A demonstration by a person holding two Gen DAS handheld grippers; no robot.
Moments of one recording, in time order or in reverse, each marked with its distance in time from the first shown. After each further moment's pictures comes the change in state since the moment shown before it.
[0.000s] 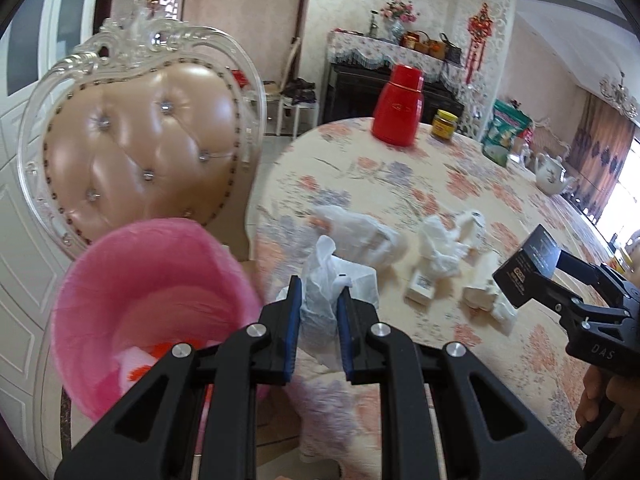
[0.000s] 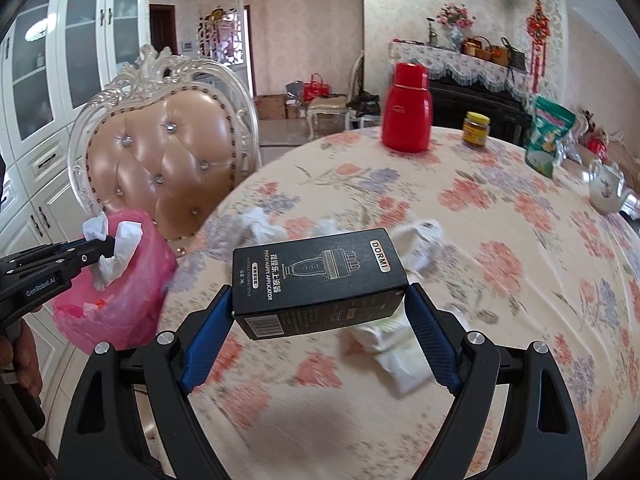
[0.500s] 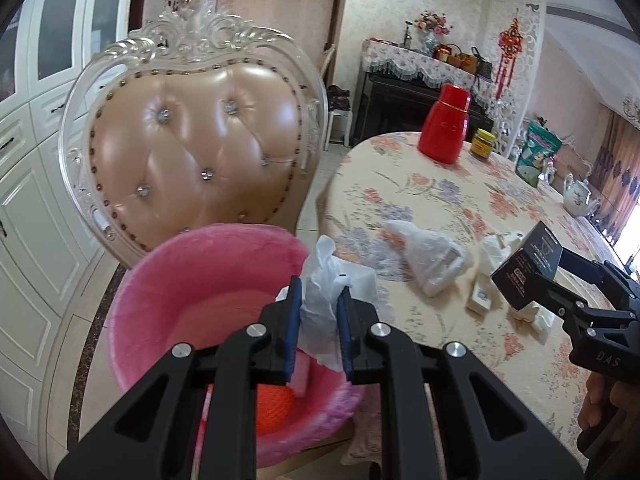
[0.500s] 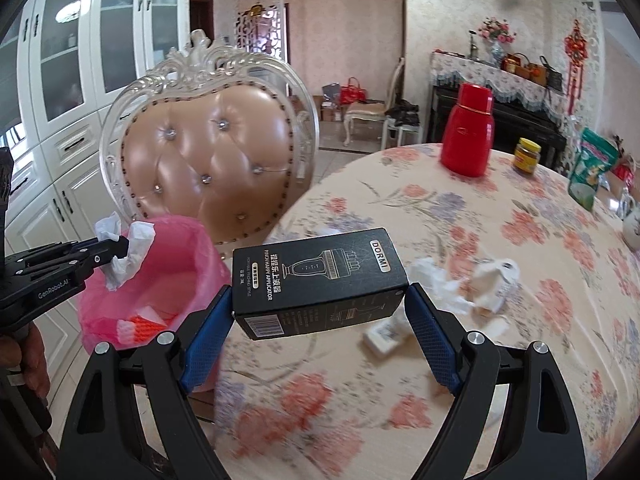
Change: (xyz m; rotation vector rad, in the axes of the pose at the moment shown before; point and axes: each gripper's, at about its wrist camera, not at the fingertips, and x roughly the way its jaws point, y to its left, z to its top) left arm -0.016 0.078 0.005 -0.064 -0.018 0.080; right arm 0.024 0.085 0.028 -0.084 -0.007 0.090
